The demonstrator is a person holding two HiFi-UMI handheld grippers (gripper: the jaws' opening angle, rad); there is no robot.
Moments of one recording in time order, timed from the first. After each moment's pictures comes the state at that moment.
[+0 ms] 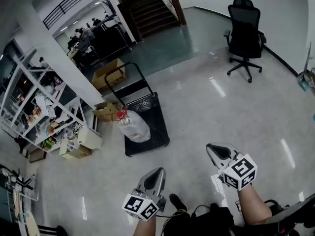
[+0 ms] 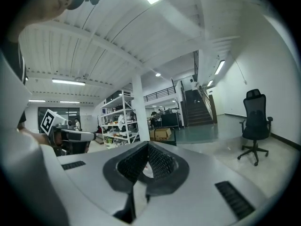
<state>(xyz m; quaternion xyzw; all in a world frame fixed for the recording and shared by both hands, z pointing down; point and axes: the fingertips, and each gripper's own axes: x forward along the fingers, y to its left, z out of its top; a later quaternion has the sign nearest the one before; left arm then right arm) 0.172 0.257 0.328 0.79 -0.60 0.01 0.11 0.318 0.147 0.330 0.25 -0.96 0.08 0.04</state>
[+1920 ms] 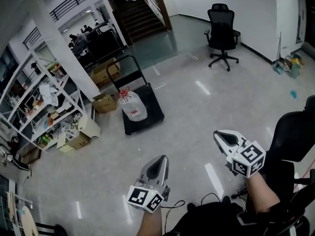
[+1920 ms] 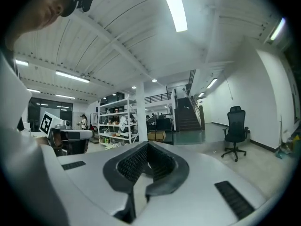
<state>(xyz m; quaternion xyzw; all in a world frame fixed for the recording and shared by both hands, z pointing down) 0.234 0.685 0.269 0.83 -0.56 -0.04 0.04 0.406 0.592 0.268 0.32 -0.95 0.04 0.04</state>
